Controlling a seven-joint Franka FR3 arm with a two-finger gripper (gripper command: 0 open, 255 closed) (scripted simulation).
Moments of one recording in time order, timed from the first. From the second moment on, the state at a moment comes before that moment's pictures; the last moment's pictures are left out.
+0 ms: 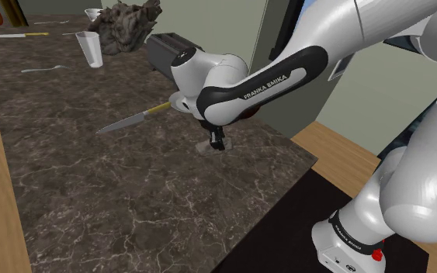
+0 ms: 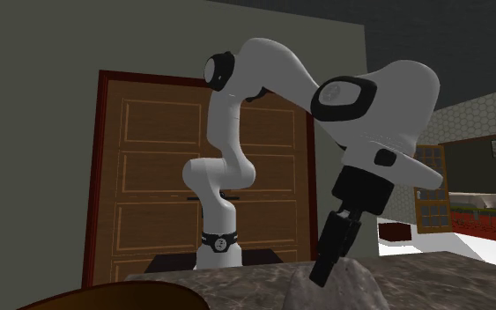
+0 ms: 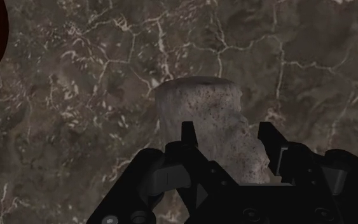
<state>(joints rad) 0.20 0.17 0.23 -2.12 -0.38 1.94 -0.18</state>
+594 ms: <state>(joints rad) 0.20 0.12 0.24 -2.09 -0.36 1.85 -0.22</state>
